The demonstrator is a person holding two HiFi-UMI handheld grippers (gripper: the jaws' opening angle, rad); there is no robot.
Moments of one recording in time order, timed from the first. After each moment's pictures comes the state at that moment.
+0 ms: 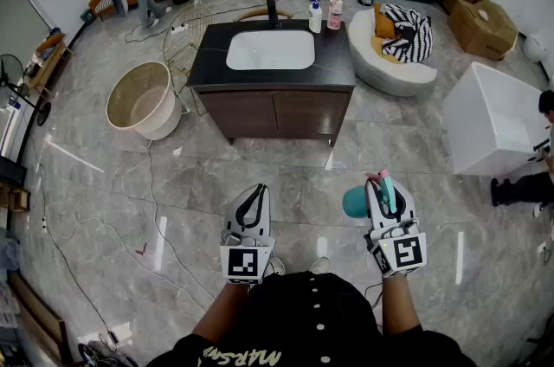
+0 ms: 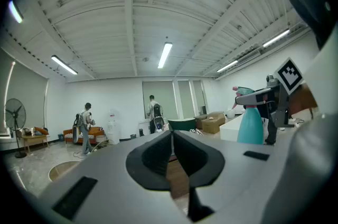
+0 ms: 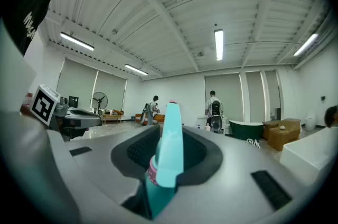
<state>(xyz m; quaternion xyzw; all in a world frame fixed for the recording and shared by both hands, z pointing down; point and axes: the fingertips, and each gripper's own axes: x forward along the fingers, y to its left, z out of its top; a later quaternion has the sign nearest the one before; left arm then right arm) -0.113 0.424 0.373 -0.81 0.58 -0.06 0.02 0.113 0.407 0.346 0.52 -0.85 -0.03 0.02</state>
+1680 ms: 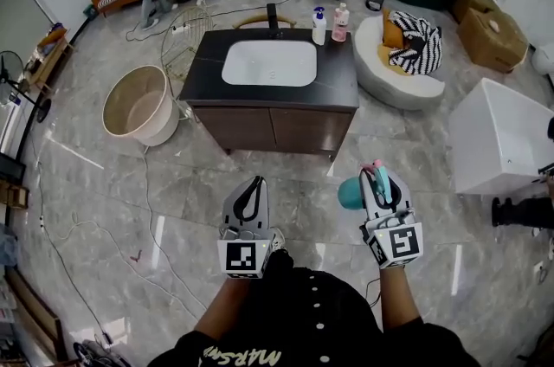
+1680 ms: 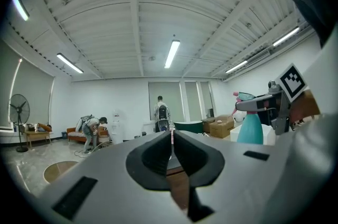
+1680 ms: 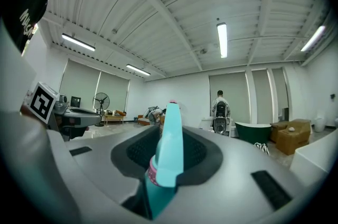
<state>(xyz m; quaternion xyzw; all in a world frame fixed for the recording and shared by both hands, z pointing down) -0.102 0.295 0.378 -0.79 0.61 -0.04 0.02 0.116 0.264 0.357 0.50 -0.87 -0.04 0.01</state>
